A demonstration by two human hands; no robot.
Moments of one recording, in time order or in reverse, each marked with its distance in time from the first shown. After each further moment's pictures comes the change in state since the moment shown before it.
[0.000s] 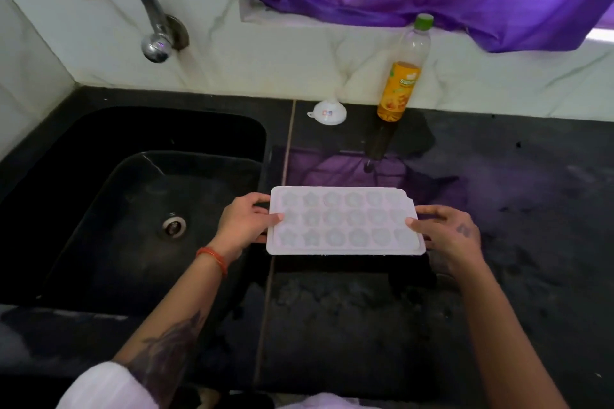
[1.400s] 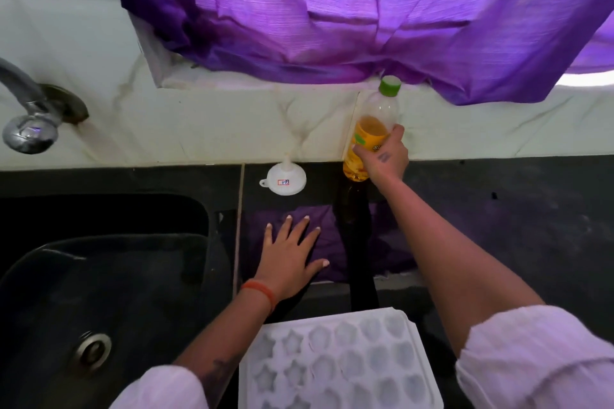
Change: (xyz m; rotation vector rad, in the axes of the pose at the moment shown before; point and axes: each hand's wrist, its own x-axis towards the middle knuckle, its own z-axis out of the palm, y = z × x) left_hand 0.164 0.046 0.115 1.182 -0.210 0.564; right_hand 0.232 -0.159 0.064 -0.190 0.369 -0.285
